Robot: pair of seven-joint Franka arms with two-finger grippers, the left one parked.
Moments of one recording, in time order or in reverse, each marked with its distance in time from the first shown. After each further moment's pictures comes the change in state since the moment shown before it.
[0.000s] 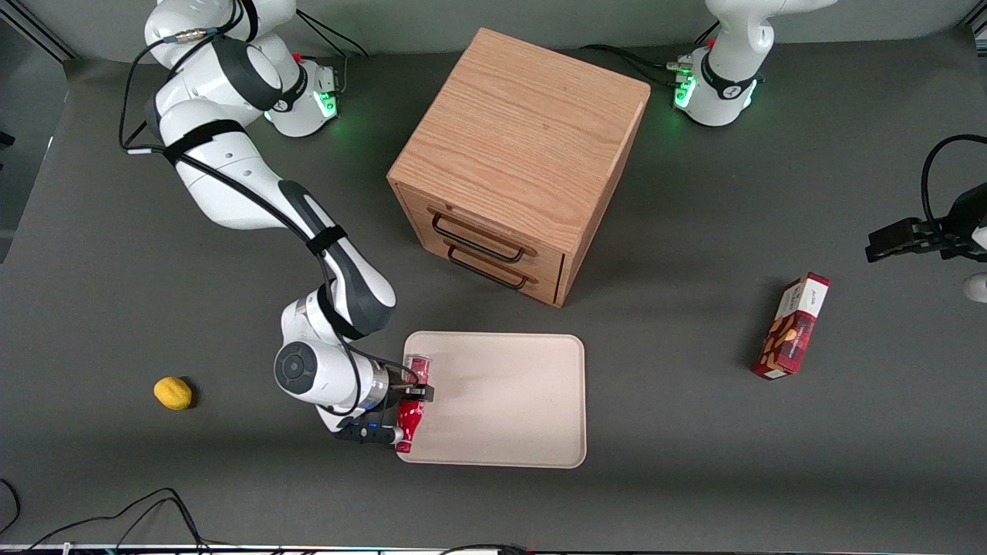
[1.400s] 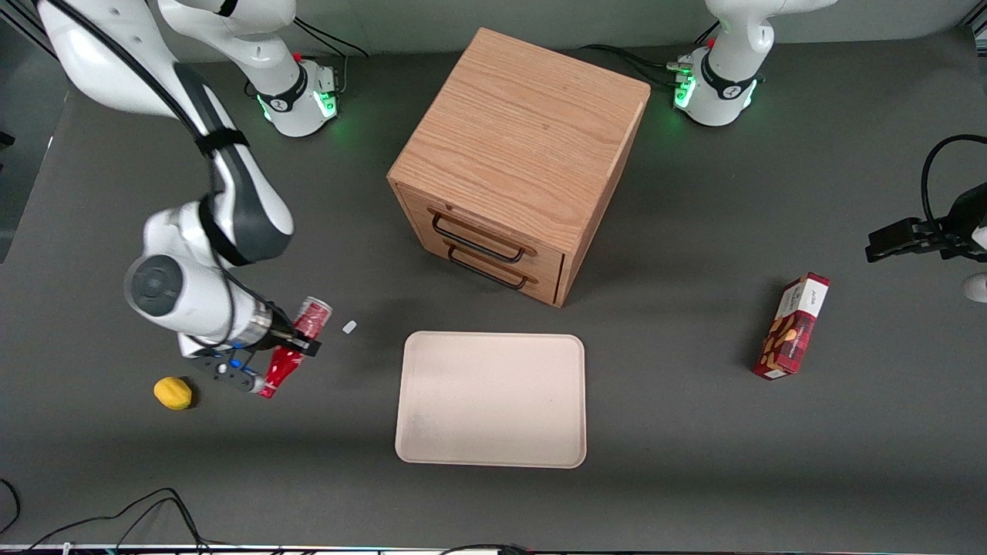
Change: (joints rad) arm -0.126 -0.641 -0.137 -0.535 -0.001 -0.192 0.184
